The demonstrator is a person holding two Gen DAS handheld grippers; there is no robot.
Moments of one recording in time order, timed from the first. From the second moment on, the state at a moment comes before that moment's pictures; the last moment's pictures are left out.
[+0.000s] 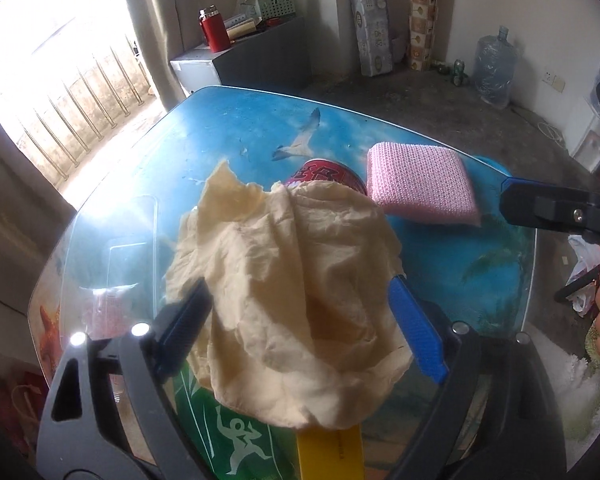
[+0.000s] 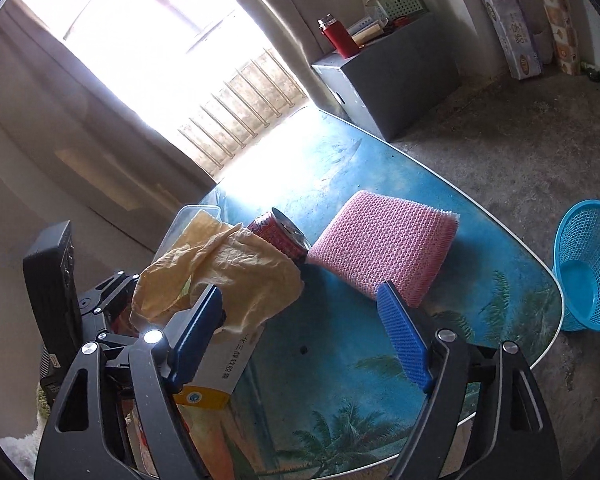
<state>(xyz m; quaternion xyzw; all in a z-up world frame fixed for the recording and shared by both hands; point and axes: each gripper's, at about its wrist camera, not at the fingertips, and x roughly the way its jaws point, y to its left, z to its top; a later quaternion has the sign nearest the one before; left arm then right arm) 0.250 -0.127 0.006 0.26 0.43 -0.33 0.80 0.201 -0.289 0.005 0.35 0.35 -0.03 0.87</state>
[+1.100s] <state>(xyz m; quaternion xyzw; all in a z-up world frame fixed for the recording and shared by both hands) 0.291 -0.060 0.050 0.06 0.45 -0.33 0.83 0.252 -0.327 0.000 0.15 0.41 0.00 0.90</state>
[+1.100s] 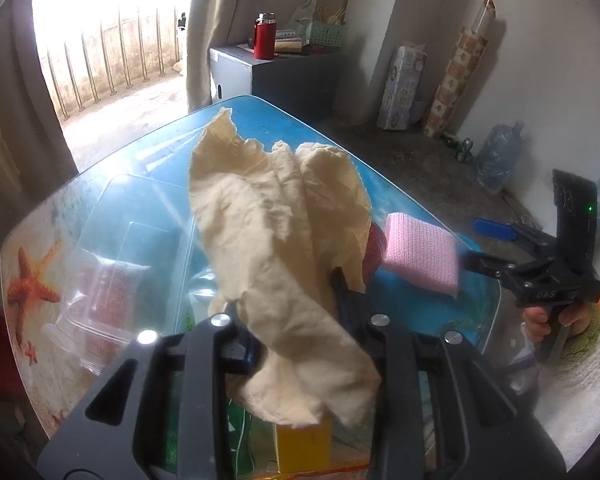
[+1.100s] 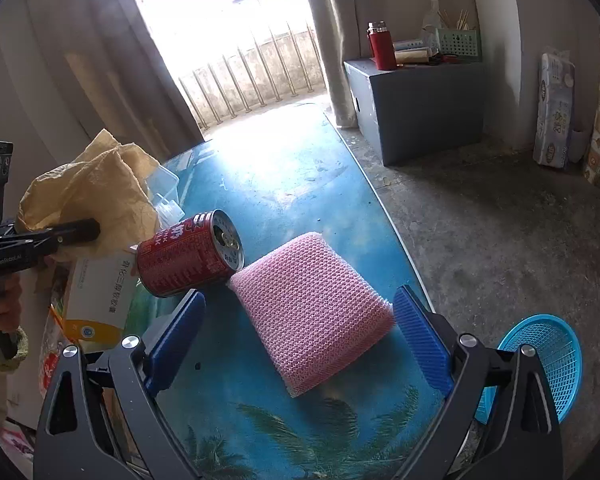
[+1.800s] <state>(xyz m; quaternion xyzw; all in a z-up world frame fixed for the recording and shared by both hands) 0.281 -0.028 0.071 0.01 0.40 -0.26 0.88 0.282 -0.304 -0.026 0.04 0.46 0.03 0.88</state>
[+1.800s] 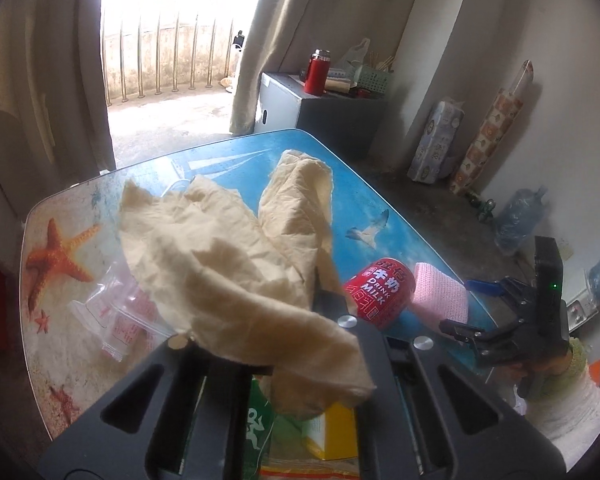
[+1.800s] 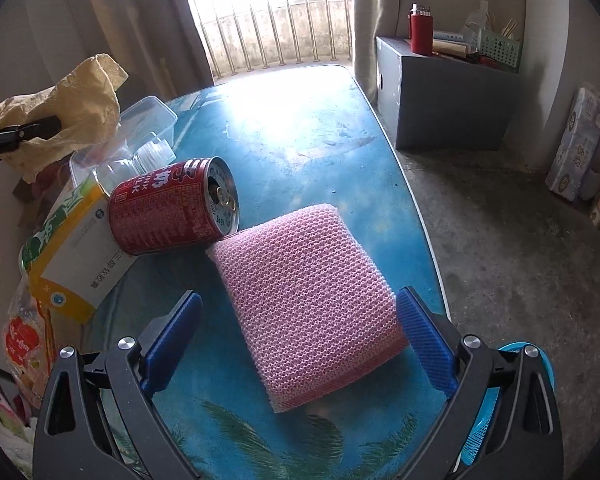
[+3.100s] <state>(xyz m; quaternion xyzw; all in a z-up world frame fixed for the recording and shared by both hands) 0.155 -0.082 0.124 0.08 0.33 -0.31 0.89 0.216 -0.331 -0.020 0.14 0.43 0.03 0.89</state>
